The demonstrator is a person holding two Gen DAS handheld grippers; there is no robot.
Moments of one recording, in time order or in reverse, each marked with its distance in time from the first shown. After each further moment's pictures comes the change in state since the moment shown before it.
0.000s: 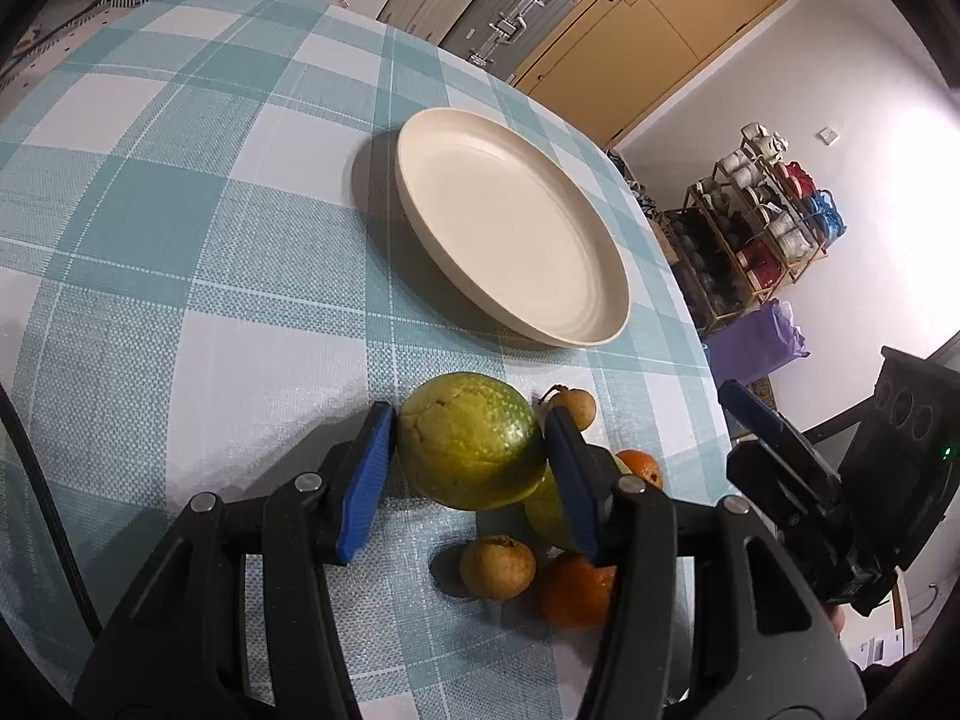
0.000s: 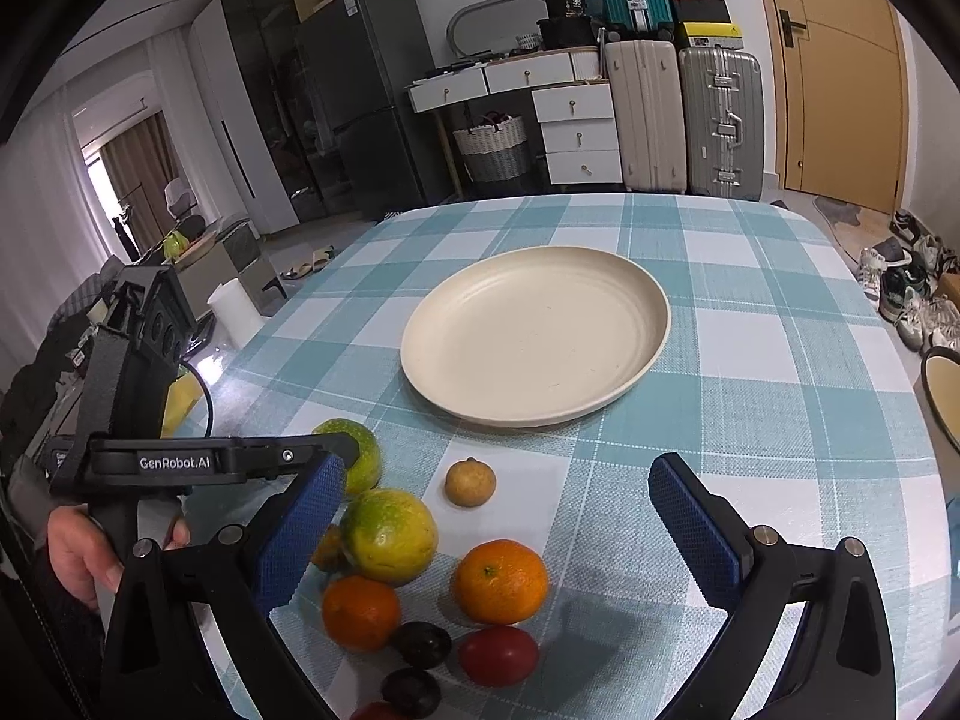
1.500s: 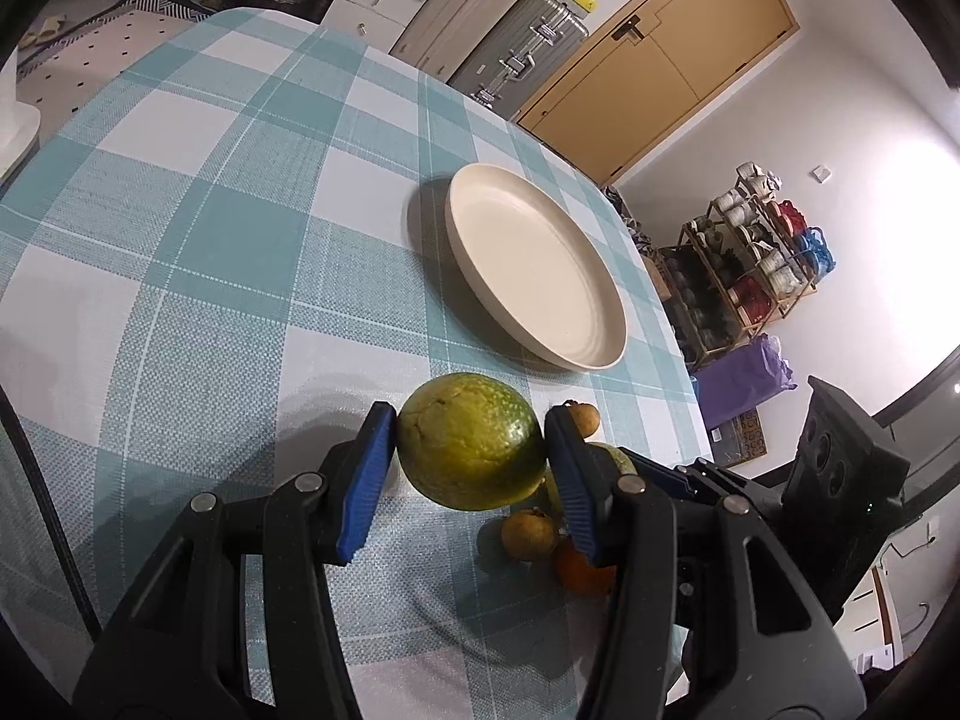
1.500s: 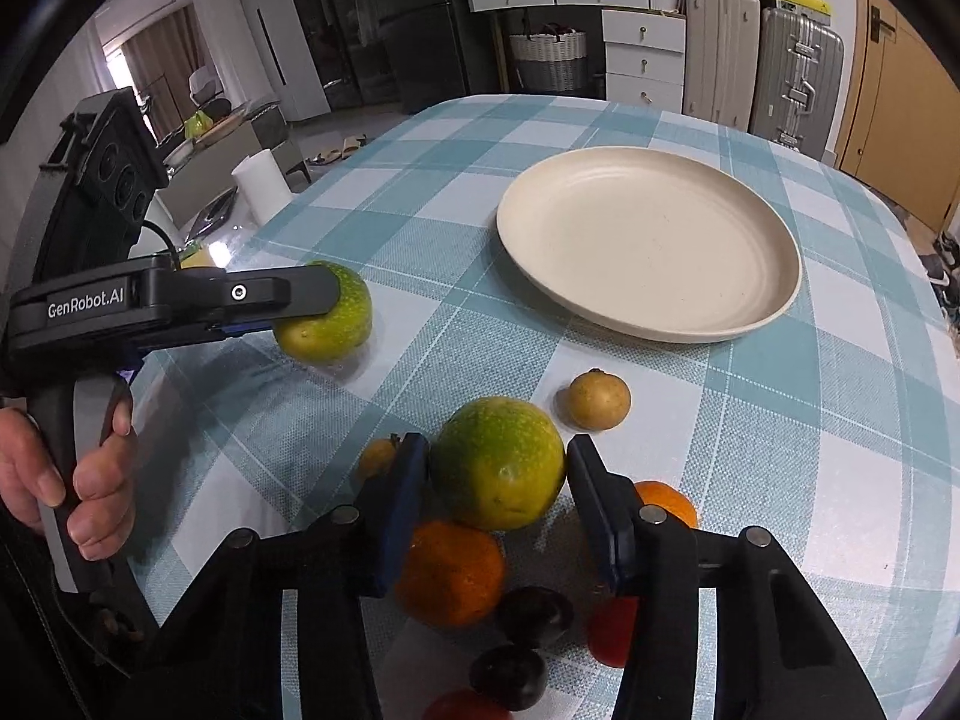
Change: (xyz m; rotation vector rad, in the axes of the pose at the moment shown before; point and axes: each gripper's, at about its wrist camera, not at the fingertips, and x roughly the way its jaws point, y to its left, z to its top) left arm -0.055 0.029 -0.008 -0.040 -0.076 -0.015; right arm 0.050 0.054 -0.018 -0.141 0.243 0.026
